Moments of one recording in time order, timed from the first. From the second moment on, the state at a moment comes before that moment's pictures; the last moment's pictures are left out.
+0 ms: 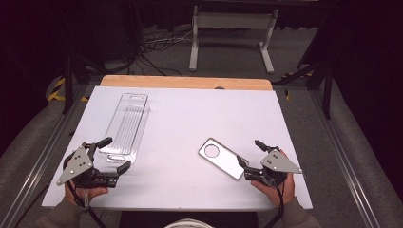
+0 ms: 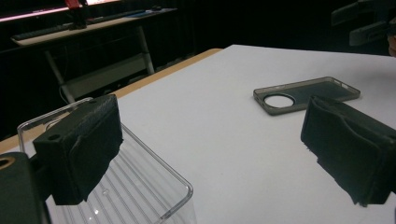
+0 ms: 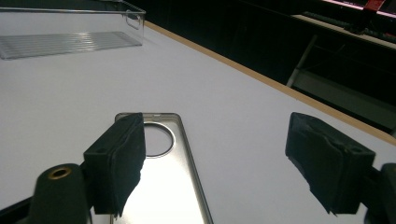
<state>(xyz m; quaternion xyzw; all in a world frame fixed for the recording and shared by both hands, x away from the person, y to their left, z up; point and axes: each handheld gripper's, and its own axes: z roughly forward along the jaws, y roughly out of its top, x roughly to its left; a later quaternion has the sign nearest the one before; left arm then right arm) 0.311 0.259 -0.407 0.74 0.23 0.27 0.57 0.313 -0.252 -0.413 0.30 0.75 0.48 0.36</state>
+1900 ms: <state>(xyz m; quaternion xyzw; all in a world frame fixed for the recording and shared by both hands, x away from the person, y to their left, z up) 0.311 0.238 -0.424 0.79 0.20 0.24 0.52 0.496 -0.126 -0.414 0.29 0.95 0.09 0.08</state>
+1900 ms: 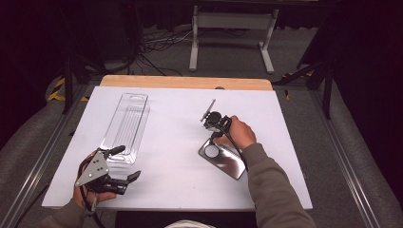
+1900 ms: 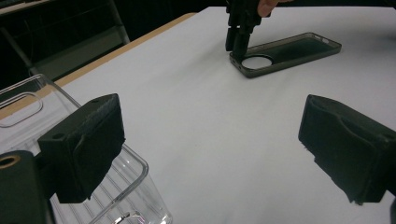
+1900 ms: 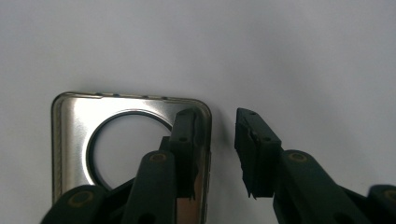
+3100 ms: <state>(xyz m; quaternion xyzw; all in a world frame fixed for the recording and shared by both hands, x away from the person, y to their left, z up) 0.312 0.235 -0.424 0.79 0.21 0.24 0.52 0.456 -0.166 -0.370 0.31 0.90 0.26 0.18</state>
